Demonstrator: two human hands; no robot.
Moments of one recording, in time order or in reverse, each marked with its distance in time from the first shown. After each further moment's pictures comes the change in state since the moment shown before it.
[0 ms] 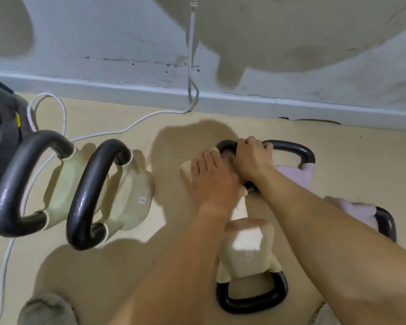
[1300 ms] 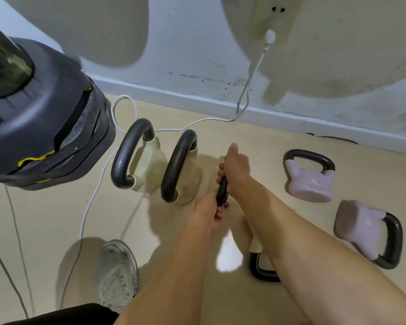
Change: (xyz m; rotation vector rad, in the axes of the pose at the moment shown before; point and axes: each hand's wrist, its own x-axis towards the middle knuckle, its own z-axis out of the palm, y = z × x) left_hand -0.096 -0.128 -0.054 -1.738 -0.530 -0.944; right_hand -0.133 -0.173 -0.078 1.556 -0.188 0.499
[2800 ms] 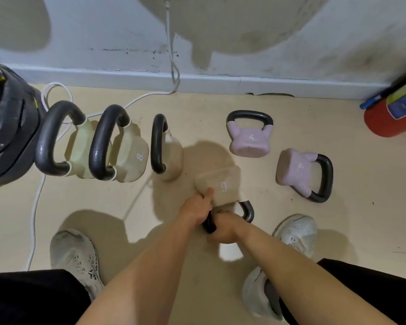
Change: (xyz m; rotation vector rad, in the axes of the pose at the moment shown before) left_hand -0.022 -0.120 0.063 1.293 0.071 0.206; right_hand -0.049 0.164 -0.194 -1.374 -0.606 -0.115
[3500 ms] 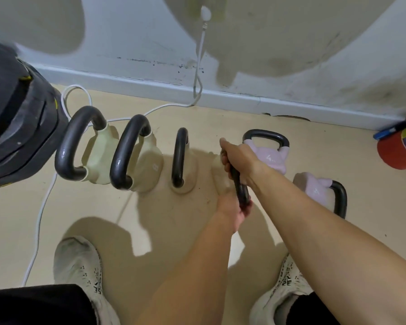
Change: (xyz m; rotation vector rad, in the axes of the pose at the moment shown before) left_hand 0.000 0.067 -0.005 -1.430 -0.257 -0.241; right_hand 0.009 -0.075 -0.177 1.144 0.532 0.151
